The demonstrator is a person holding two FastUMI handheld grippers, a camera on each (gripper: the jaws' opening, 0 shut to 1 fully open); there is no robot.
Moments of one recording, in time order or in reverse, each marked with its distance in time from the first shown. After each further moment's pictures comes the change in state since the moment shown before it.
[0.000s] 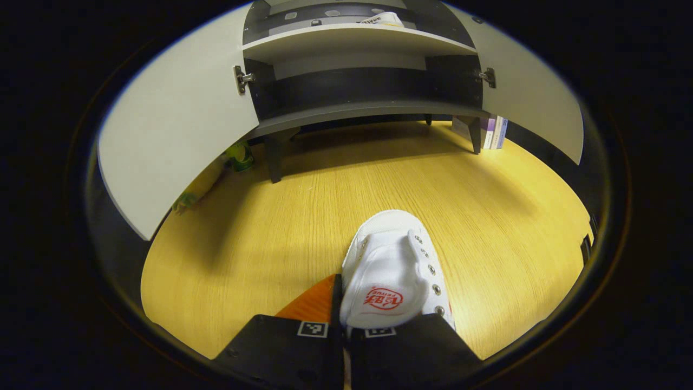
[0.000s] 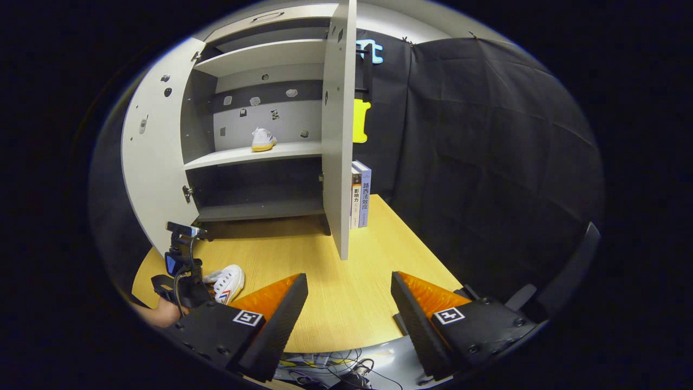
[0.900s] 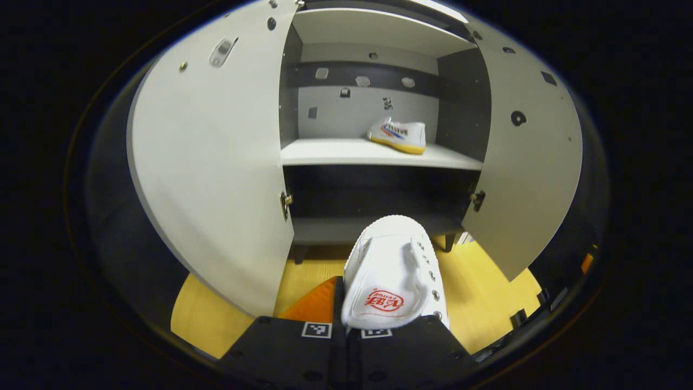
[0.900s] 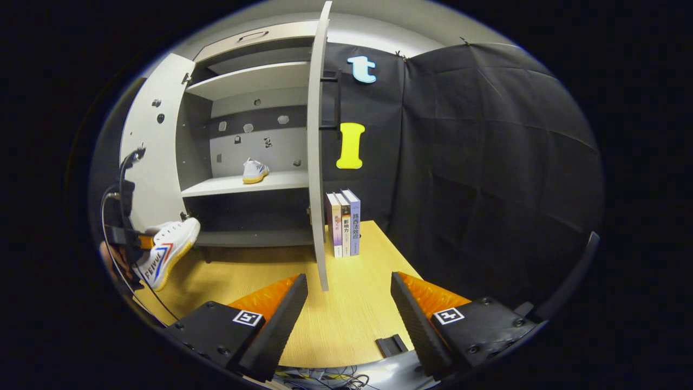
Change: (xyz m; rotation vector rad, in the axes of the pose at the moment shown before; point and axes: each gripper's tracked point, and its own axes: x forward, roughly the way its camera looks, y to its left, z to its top) left arm -0.183 0.026 0.225 -0.124 -0.294 -0.031; right arm 0.004 -0.046 0.070 0.029 -0.132 0.043
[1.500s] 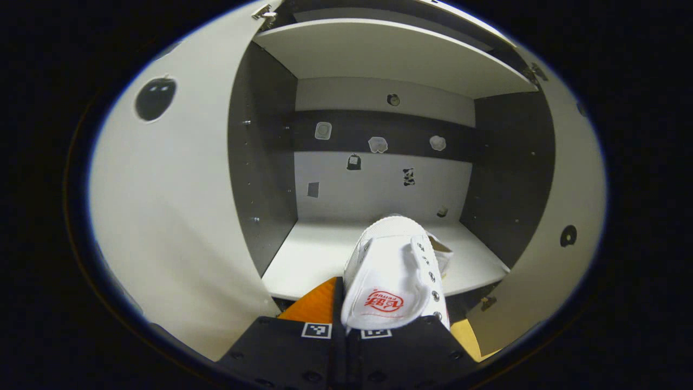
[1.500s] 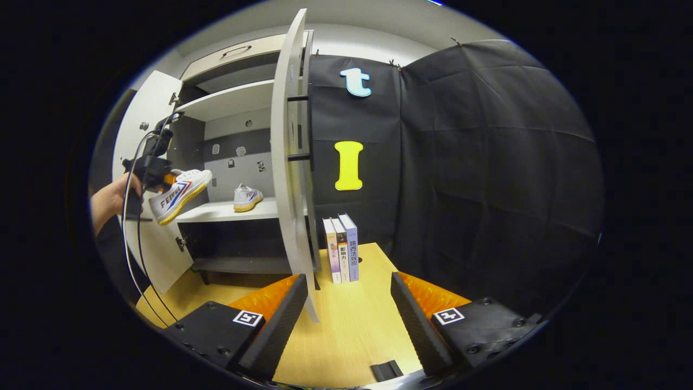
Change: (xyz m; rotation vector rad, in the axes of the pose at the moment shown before) left arm 0.122 0.014 0.223 -0.034 -0.106 0.119; right arm 0.048 -0.034 0.034 0.043 -0.080 0.019
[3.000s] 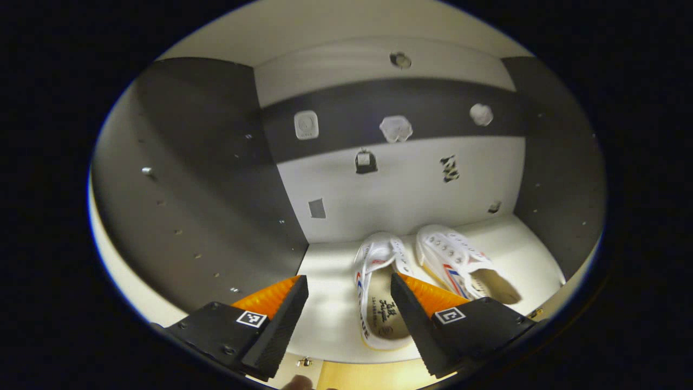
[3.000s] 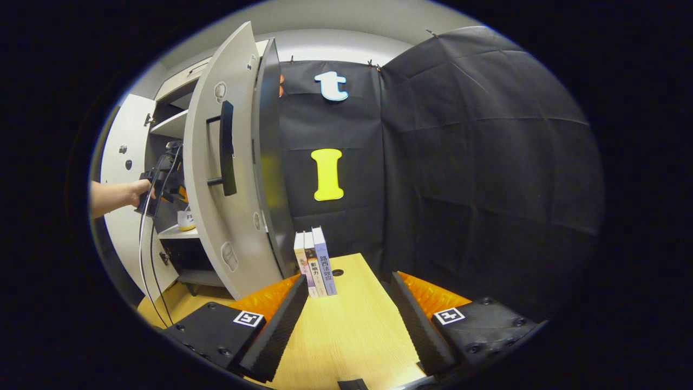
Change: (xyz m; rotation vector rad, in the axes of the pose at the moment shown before) left arm 0.062 0.005 0.045 0.159 0.044 0.117; right arm 0.044 -0.081 0.039 0.050 -0.038 0.036
